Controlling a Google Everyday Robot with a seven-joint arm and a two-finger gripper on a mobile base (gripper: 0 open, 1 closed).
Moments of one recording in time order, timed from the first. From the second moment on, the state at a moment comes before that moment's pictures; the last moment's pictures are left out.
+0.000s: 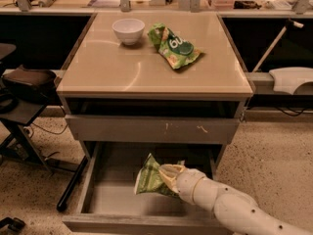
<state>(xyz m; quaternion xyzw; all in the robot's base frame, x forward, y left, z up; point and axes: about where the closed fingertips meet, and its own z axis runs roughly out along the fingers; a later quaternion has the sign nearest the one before) 0.490 -0.033 0.572 -0.29 0.77 0.25 0.50</state>
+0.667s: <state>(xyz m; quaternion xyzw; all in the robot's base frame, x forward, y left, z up) 0.472 -0.069 0.649 -0.27 0.76 0.25 0.53</state>
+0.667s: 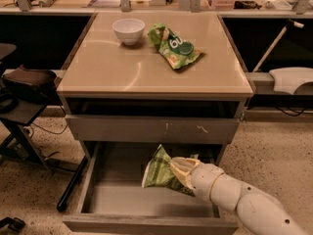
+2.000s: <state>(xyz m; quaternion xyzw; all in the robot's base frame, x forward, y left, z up) 0.506 -0.281 0.970 -0.10 0.74 0.05 0.66</state>
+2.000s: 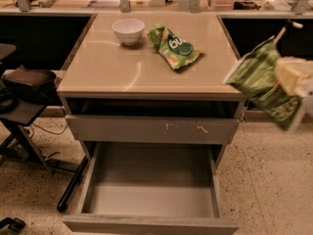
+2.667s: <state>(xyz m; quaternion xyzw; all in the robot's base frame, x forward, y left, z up) 0.531 -0.237 1.095 -0.13 0.68 0.00 0.72</state>
